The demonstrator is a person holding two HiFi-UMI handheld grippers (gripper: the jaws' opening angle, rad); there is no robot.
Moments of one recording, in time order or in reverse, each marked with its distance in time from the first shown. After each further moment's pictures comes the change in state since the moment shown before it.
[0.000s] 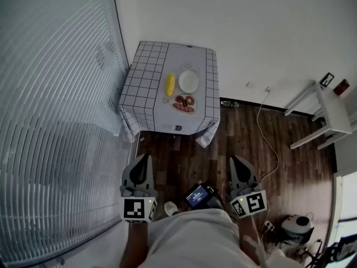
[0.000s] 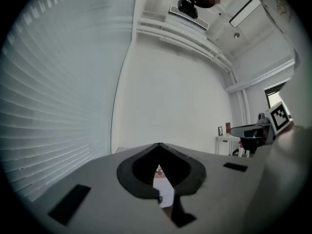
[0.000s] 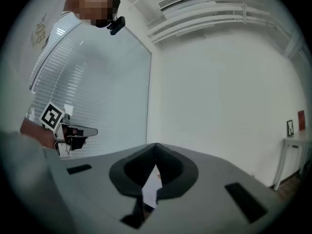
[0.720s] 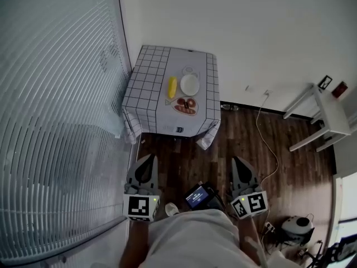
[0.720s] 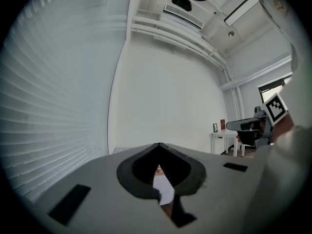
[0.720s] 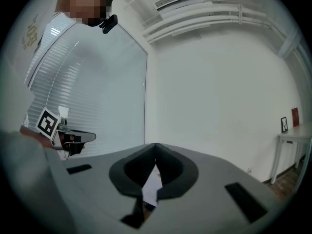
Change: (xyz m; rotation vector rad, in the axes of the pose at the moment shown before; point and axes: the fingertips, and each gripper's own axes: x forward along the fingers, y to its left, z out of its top) left arm -0.013 -0.007 -0.001 0.029 0.017 -0.050; right arm -0.017 0.011 0.009 0.047 0.017 -0.052
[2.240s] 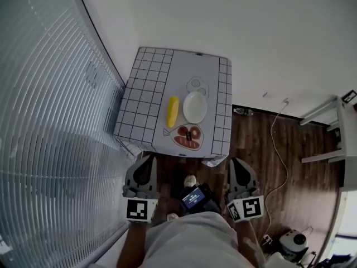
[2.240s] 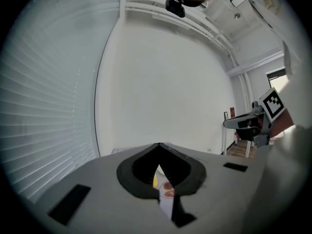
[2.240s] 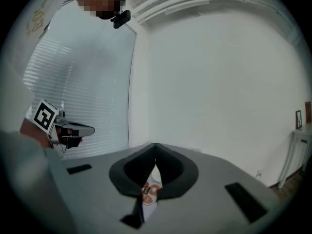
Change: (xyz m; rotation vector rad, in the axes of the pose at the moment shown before) left arm 0.236 0.070 -0.016 0.035 0.114 0.027; right arm 0.230 -0.118 -0.037 0.001 0.109 0.016
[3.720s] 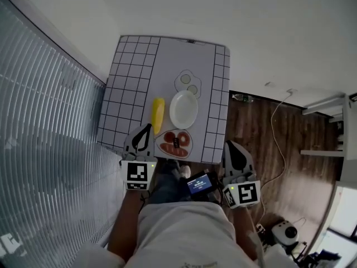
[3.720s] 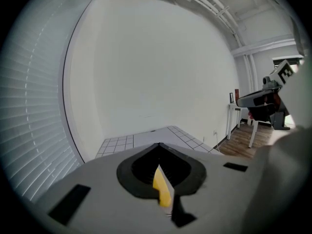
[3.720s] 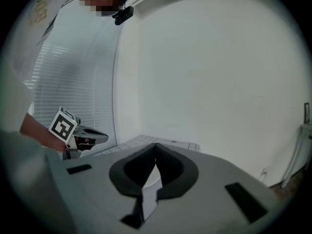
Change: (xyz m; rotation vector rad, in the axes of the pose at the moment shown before) left arm 0.199 0.027 -0.053 0.077 0.213 -0.020; right arm 0.120 -0.088 -0.026 0.037 0.108 0.021
